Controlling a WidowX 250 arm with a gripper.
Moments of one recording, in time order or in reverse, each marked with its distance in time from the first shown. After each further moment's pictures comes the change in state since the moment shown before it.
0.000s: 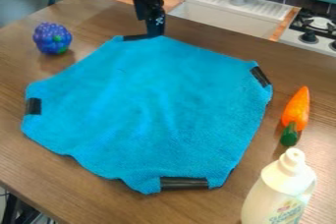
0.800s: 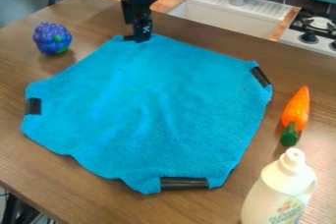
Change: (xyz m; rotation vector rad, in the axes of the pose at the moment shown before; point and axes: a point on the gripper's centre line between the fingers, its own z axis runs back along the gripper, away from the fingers) arm -0.017 0.027 -0.023 0.072 0.057 0.005
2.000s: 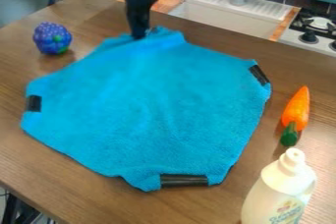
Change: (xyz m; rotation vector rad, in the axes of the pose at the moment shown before) arm 0.002 -0.023 0.018 -0.051 -0.113 0.014
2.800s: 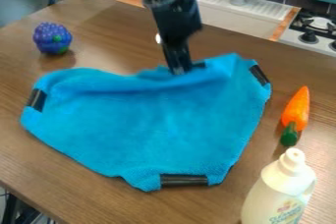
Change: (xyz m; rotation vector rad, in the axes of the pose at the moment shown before) arm 0.008 -0.160 0.056 -0.134 -0.145 -0.327
